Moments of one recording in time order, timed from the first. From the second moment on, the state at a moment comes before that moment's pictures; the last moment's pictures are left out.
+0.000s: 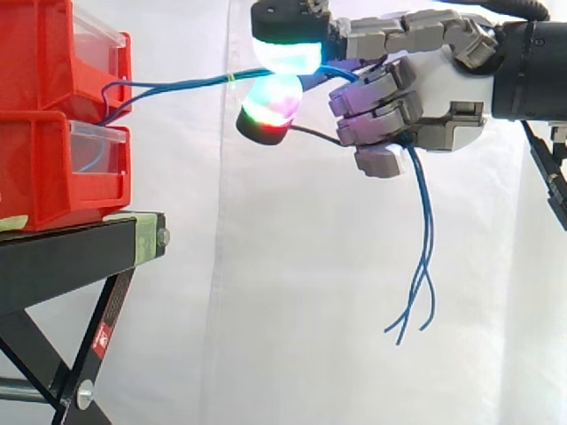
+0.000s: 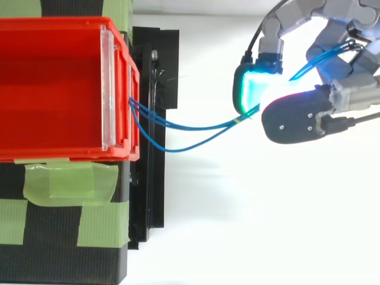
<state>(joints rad) 0.15 -1.79 -1.83 -2.55 -1.22 -0.43</state>
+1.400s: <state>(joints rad) 0.10 -1.83 -1.77 -2.52 -1.31 -0.49</state>
